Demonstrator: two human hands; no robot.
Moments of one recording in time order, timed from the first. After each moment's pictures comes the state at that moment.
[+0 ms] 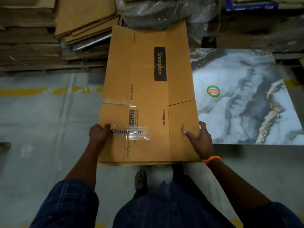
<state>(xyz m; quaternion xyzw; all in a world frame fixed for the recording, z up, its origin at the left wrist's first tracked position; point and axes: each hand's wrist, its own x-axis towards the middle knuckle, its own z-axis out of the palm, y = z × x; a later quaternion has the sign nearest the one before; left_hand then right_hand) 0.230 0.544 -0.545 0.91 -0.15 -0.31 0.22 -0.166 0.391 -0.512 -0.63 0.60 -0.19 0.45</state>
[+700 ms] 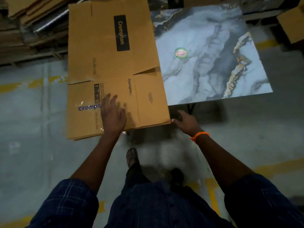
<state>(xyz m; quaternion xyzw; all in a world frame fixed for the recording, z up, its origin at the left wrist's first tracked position) 0.009 0.543 -0.533 0.82 -0.50 -0.09 0.27 -0.291 0.433 -0.550 -0.69 0.59 0.03 0.42</state>
